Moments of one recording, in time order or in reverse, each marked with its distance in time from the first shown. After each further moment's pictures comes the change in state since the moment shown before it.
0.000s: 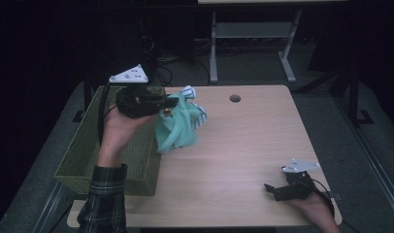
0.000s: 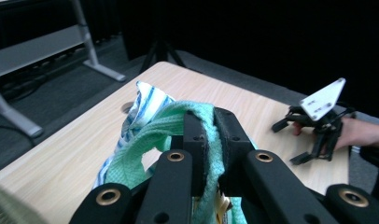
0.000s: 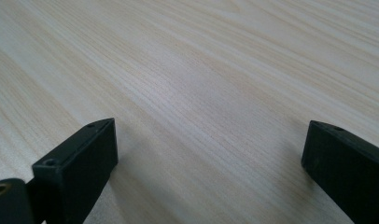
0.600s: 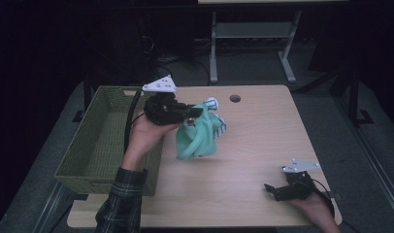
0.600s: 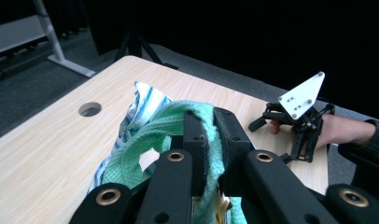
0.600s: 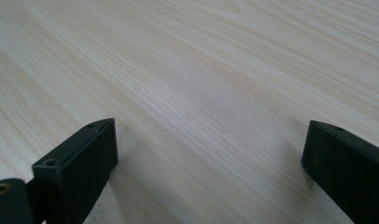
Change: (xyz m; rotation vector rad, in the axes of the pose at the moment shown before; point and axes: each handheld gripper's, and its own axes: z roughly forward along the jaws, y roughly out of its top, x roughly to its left) left arm -0.019 -0.009 0.056 0.029 -0.098 -0.001; right arm 0.000 0.000 0.000 0.000 0.000 -0.001
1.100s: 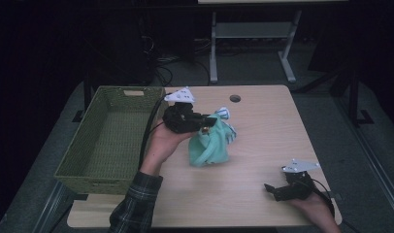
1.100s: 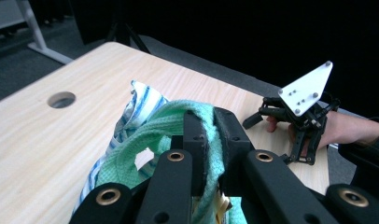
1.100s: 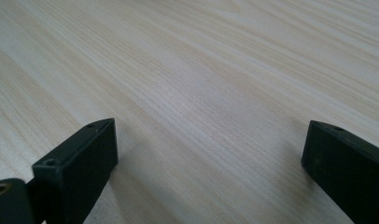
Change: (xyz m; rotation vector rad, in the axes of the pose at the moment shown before) left arm -0.006 -0.021 0.048 0.025 -0.037 -0.031; right arm 0.000 0.000 0.000 0.000 0.001 0.002
